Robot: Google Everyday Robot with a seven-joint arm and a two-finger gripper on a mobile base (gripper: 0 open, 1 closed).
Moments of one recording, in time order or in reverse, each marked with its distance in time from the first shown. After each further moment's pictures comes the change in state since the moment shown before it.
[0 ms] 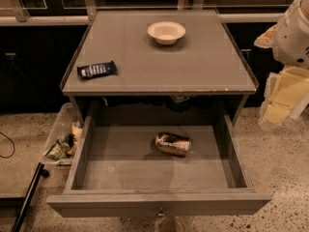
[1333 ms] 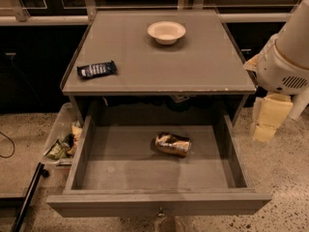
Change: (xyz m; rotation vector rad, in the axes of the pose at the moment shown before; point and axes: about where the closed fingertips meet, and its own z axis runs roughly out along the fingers) arm 0.013 0.010 0.055 -0.043 0.046 -0.031
